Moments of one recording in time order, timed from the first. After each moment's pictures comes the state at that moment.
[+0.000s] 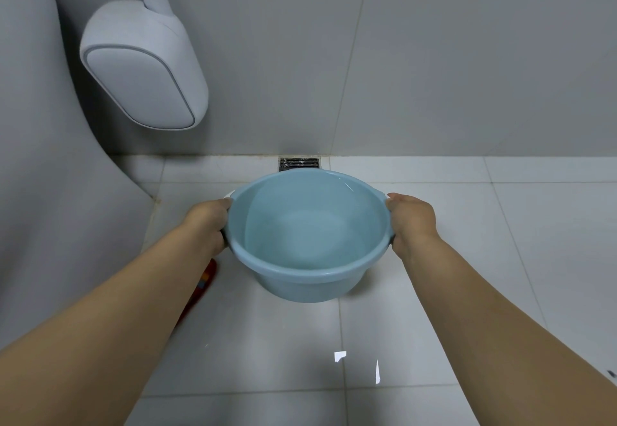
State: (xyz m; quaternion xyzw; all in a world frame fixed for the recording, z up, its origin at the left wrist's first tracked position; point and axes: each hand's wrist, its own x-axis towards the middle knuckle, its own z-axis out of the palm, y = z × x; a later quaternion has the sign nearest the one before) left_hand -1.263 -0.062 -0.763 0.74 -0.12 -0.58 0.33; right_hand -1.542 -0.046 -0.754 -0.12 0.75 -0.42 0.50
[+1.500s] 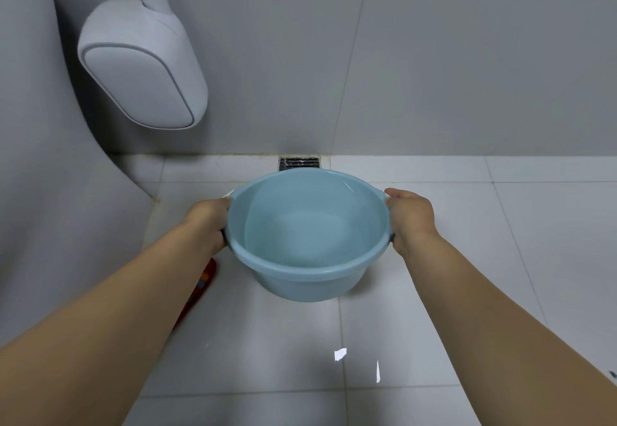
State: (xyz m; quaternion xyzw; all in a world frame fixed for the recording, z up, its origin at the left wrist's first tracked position) left_hand -1.257 -0.068 -0.777 0.74 -0.12 -0.57 0.34; right_hand -1.542 -0.049 -0.753 -0.15 0.76 -0.40 0.49
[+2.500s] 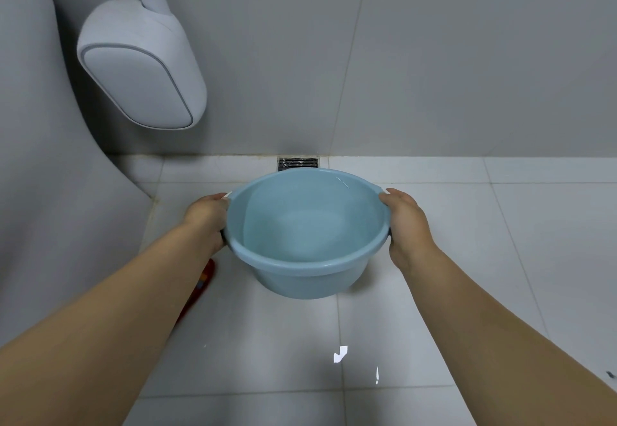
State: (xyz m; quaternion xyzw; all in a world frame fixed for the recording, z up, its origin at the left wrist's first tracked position) left_hand -1.256 -0.067 -0.778 0.75 -0.15 -0.55 0.35; right_hand -1.539 -0.033 -0.748 -0.16 0.69 -0.44 0.55
